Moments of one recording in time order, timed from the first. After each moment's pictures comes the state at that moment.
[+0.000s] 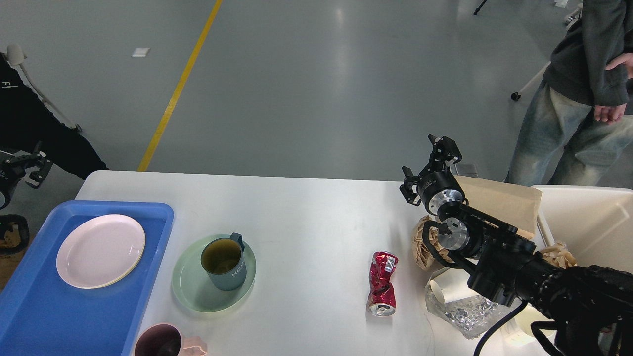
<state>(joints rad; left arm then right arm) -0.68 0.55 -1.09 -0.33 -0.22 -0.40 -0.08 0.82 -0.06 0.28 0.45 0.31 0.03 0.44</state>
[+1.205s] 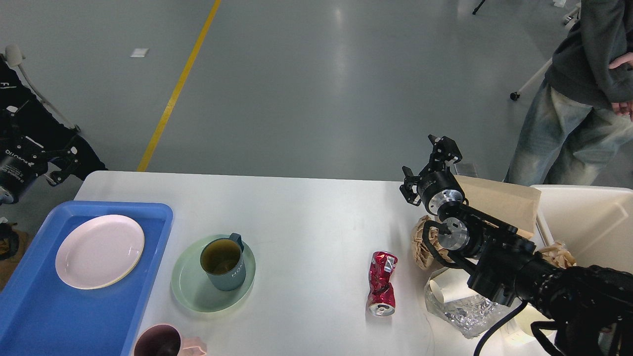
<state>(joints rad) -0.73 0.63 -0.77 -0.34 -0.22 -0.75 -0.07 0.82 -0.06 0.28 0.45 0.31 0.03 0.44</state>
